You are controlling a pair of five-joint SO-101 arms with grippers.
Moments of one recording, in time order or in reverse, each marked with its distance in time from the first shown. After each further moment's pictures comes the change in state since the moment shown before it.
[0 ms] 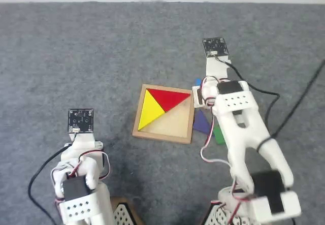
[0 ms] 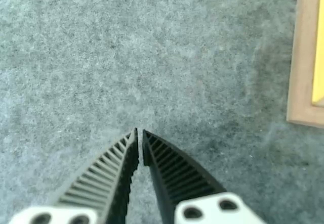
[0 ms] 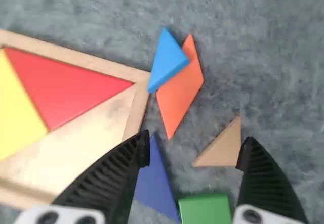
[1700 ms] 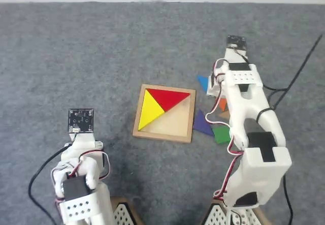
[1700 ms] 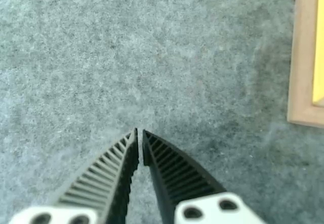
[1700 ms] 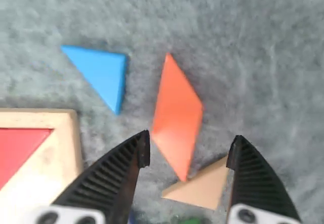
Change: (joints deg) left arm 0.0 0.0 0.0 0.0 0.0; right arm 8.8 23.4 -19.9 5.8 -5.2
